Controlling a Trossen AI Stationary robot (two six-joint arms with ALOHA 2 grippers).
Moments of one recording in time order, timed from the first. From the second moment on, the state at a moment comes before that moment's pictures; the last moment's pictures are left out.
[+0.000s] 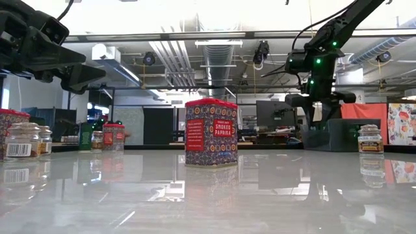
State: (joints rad) left arm -0.11 0.16 0.02 0.04 -0.04 -0.10; right arm -0.90 1.47 0.93 -0.67 0.29 0.56
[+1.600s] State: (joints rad) left arm -0.11 0.16 0.02 0.63 -0.04 -0.06; right arm 0.06 1.25 0.71 0.19 0.30 -0.09
